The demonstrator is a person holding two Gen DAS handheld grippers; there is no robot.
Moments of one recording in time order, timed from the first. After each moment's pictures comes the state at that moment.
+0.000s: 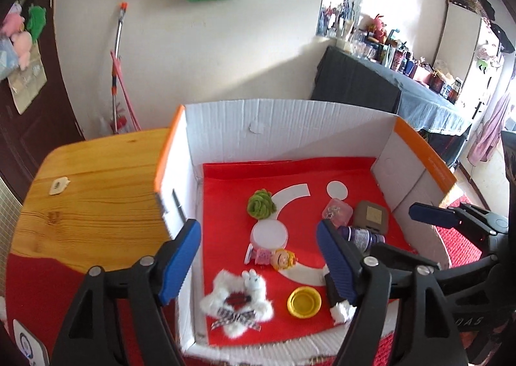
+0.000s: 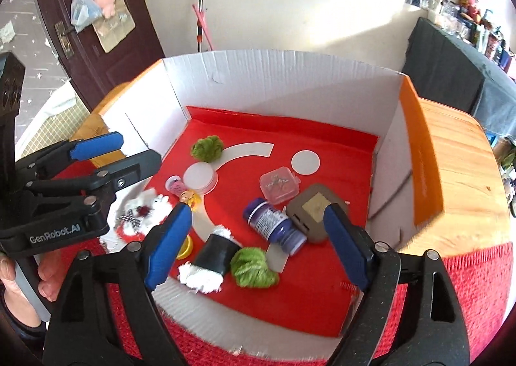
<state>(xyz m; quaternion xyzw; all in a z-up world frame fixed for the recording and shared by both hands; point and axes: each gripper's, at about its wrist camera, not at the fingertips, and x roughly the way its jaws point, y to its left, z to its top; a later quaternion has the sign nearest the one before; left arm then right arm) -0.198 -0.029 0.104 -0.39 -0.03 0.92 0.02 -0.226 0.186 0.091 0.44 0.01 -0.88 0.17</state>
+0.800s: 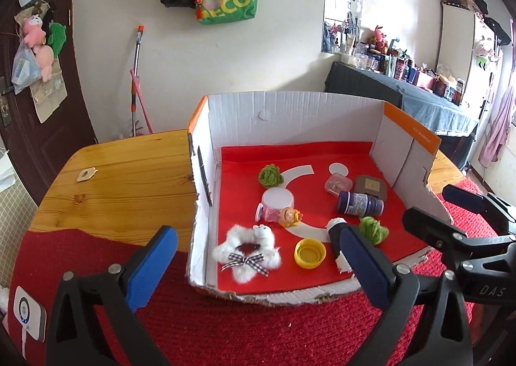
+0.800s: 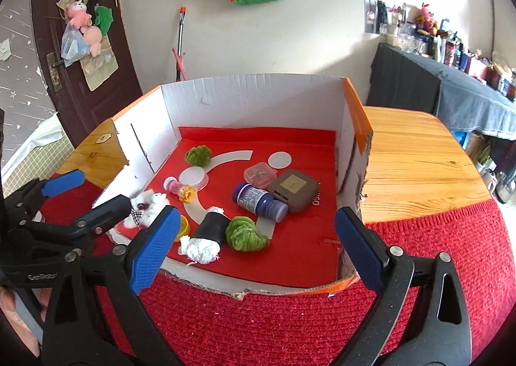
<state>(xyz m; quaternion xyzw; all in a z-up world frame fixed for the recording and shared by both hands) -0.130 -0.021 0.087 -0.33 -0.01 0.94 -0.02 -0.160 0.195 0.087 0.34 -0.02 -0.93 0.11</state>
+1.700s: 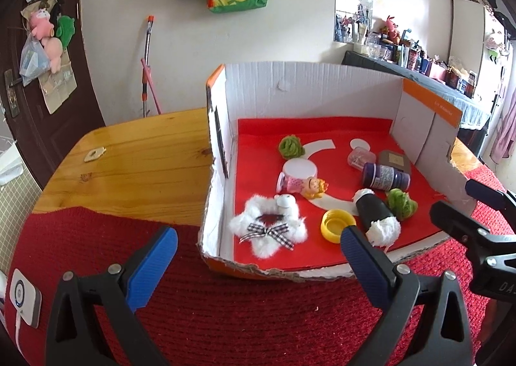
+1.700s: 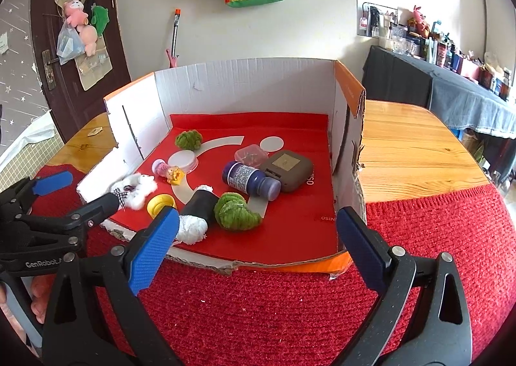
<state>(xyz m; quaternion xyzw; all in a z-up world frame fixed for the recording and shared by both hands) -0.128 -0.032 0.053 -0.35 -0.01 0.93 -0.04 -0.151 0.192 0.058 0.33 -0.01 -0.94 0.09</state>
